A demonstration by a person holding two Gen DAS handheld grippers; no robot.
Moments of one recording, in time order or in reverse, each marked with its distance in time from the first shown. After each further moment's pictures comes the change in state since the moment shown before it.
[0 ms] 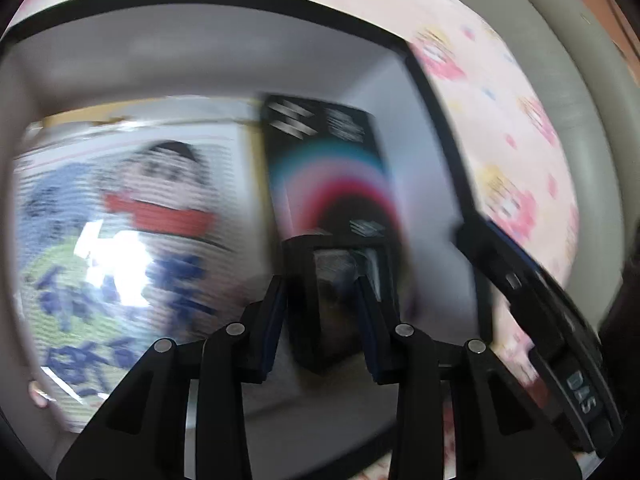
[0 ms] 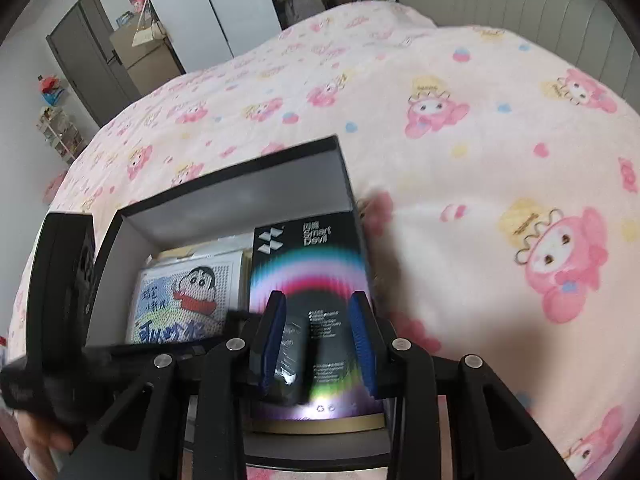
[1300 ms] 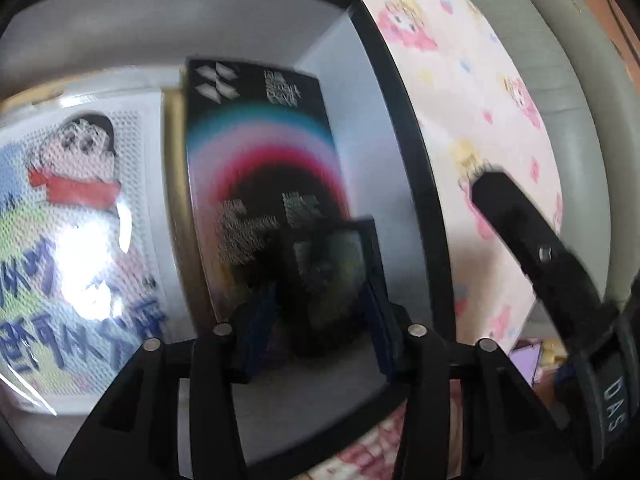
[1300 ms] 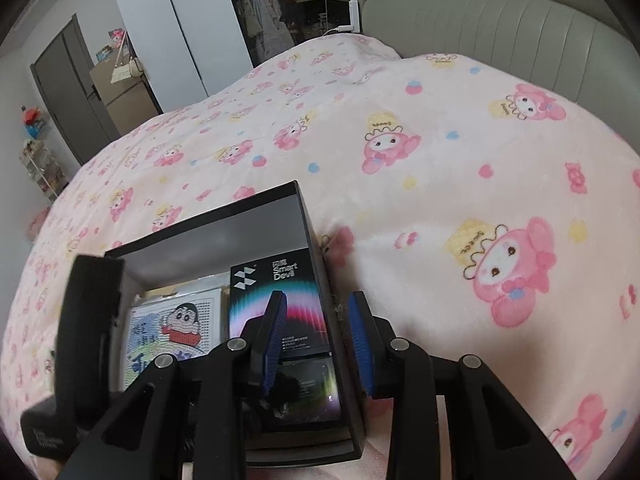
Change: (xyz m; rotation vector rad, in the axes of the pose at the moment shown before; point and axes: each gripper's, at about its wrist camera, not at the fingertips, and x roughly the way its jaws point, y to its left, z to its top) left arm 0.010 -0.034 -0.019 -0.026 0.060 -0.041; right arm -0.026 -0.021 0.002 0.083 -0.102 -0.039
